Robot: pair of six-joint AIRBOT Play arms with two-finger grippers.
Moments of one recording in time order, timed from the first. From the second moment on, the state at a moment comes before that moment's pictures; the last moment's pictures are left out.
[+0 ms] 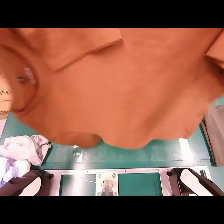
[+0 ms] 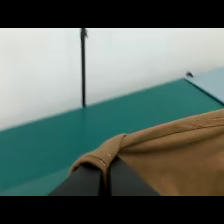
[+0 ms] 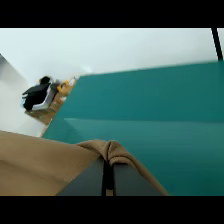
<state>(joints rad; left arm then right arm) 0.04 -1.03 1.89 0.93 -1.14 -1.24 -0.52 -1.02 1.64 -0.50 1.35 1.30</state>
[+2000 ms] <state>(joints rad) 0.19 -1.25 0.93 0.99 -1.13 -1.34 -0.58 -0.62 0.40 -0.56 1.14 1.15</state>
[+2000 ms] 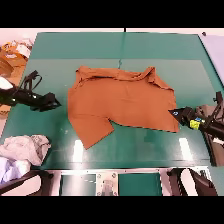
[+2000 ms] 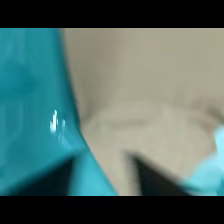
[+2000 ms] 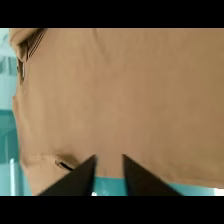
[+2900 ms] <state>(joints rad) 0.14 -1.50 0.92 0.72 -1.14 -1.15 -0.75 -0.69 0.35 -0.76 1.06 1.36</state>
